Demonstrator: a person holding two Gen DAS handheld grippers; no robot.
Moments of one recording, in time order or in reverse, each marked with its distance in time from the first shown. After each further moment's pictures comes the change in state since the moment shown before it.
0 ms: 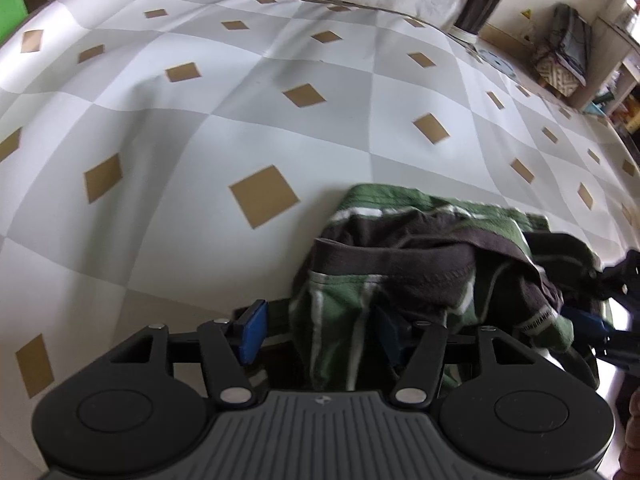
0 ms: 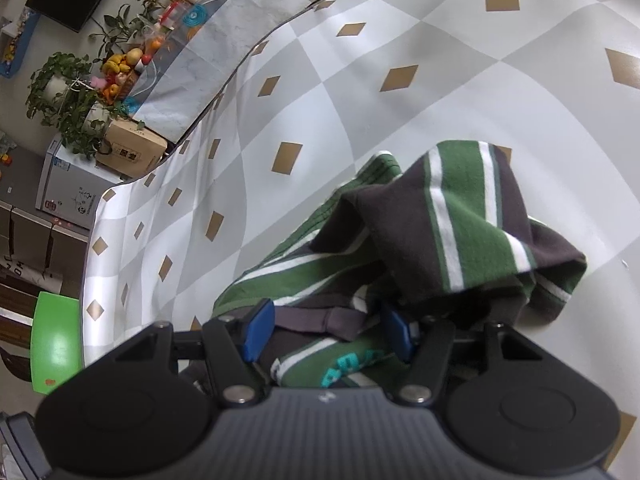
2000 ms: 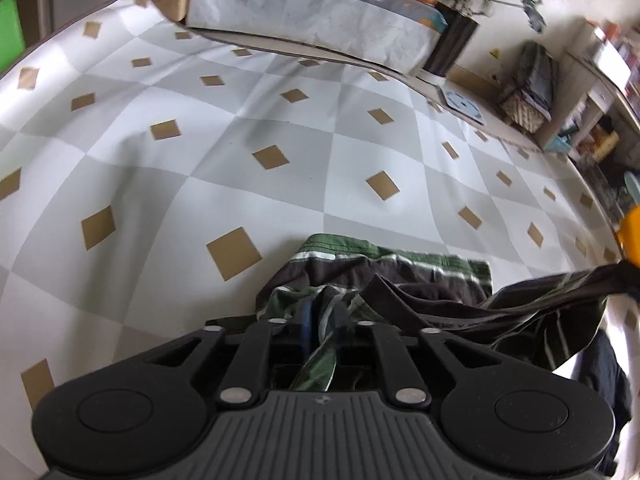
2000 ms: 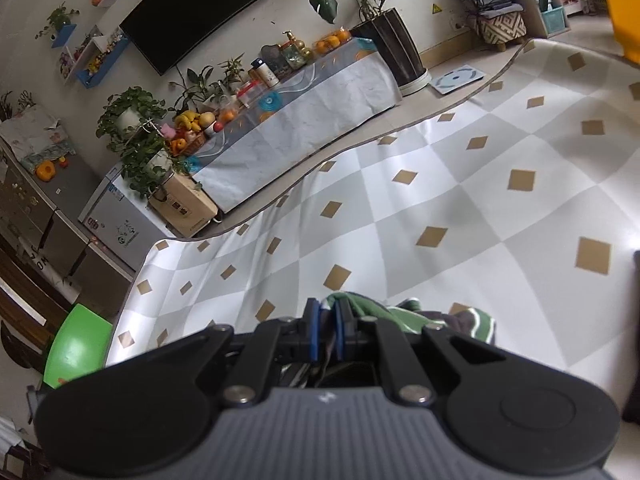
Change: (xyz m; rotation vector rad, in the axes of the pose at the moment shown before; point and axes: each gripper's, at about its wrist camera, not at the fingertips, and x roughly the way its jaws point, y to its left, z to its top) left arm -0.054 -0.014 0.013 0.014 -0.126 -0.093; right arm -0.138 0.025 0.016 -0.219 -0.306 0.066
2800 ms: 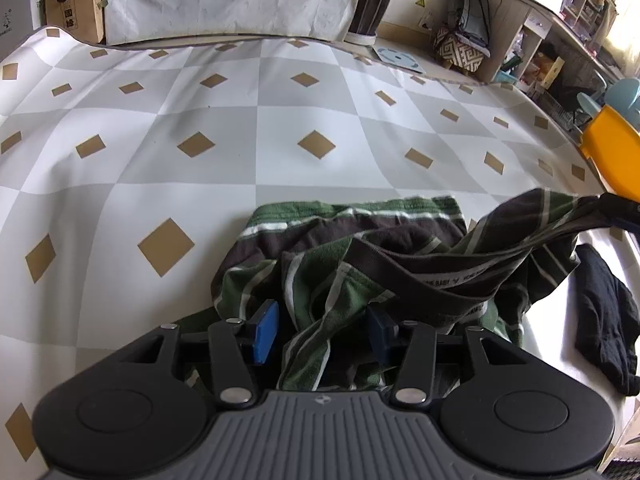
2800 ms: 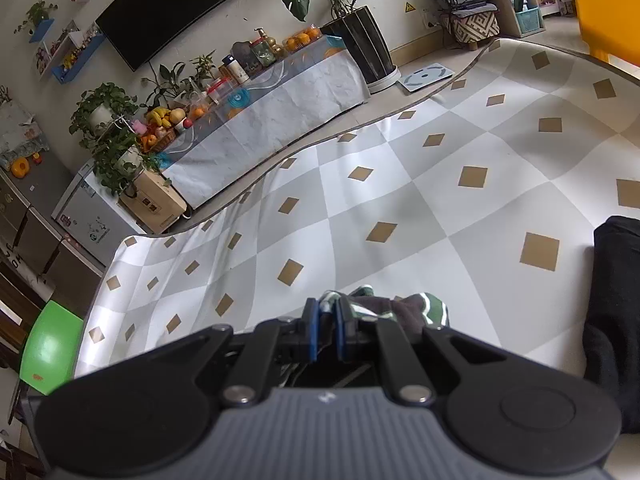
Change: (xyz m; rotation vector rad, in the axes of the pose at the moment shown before) left arm 0.024 -0.032 -0.017 0.216 0.069 -0.077; right arm -0.011 -0.034 -0.003 0.011 0.020 -0.089
